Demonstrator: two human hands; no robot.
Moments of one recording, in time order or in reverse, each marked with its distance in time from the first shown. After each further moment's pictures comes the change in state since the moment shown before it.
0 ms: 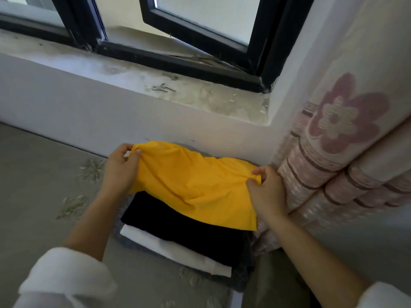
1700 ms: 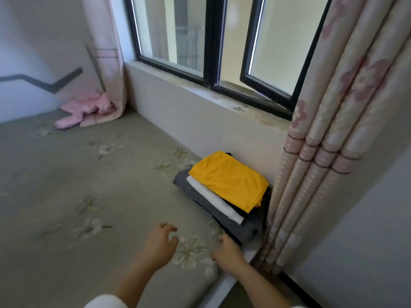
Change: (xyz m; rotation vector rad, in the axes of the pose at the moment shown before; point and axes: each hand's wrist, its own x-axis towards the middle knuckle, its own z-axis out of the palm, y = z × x) left_hand -0.455 -0.065 -0.032 0.426 -0.038 -0.210; right_hand -0.289 0.103 -0.038 -0.288 -0.975 0.072
